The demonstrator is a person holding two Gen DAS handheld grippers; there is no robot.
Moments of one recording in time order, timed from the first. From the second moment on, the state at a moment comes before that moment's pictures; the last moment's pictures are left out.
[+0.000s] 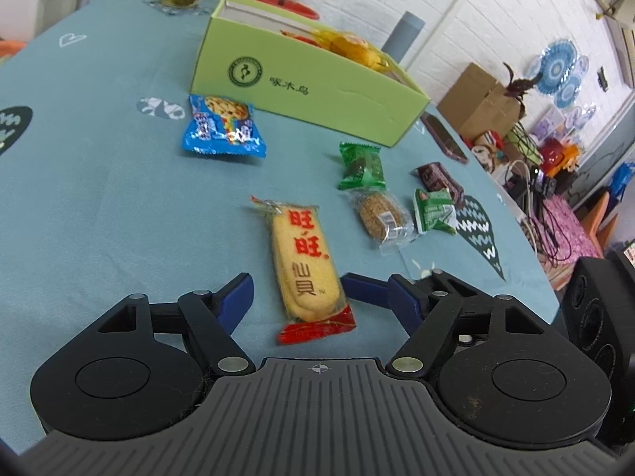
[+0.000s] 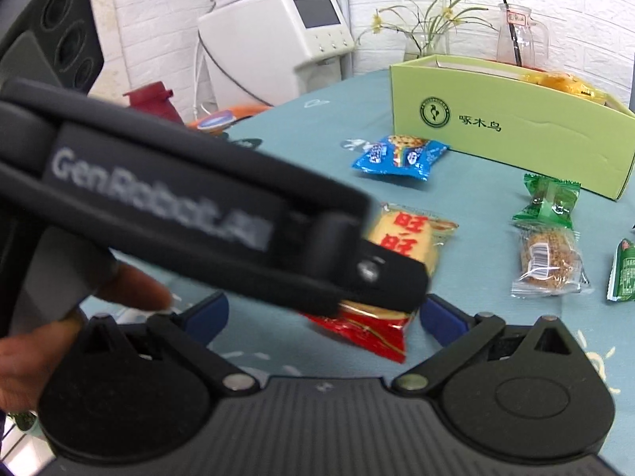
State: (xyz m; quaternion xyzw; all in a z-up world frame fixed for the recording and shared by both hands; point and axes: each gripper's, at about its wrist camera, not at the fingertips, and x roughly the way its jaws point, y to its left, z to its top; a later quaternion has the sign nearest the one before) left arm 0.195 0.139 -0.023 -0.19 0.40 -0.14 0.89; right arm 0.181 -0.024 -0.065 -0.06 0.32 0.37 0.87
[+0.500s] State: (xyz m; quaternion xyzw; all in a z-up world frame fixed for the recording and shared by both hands) left arm 0.239 0.137 -0.041 -0.15 0.43 -0.15 0.88; right arm 0.190 -0.013 -0.063 -0.12 0.31 0.36 0.87
